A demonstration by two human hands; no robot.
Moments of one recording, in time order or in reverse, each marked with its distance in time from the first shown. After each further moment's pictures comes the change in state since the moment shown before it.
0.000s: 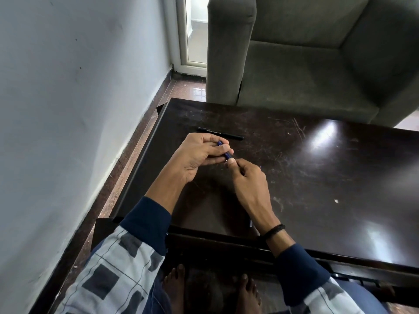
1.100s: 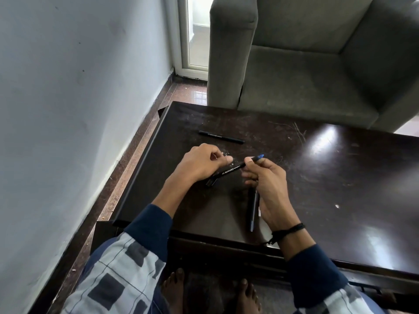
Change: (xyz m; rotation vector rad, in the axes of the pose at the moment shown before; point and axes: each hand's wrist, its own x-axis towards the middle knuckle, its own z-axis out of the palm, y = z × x) left_hand 0.017 -0.015 -0.002 0.889 0.089 0.040; right_hand 0.017 0.006 -0.020 0.781 0.055 0.273
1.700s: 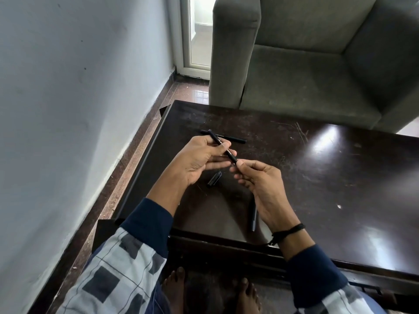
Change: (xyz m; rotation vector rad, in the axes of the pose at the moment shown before) left_hand -0.014 0.011 -0.013 -1.030 -0.147 -0.095; right_hand -0.008 0.001 0.000 -0.020 -0.173 0.020
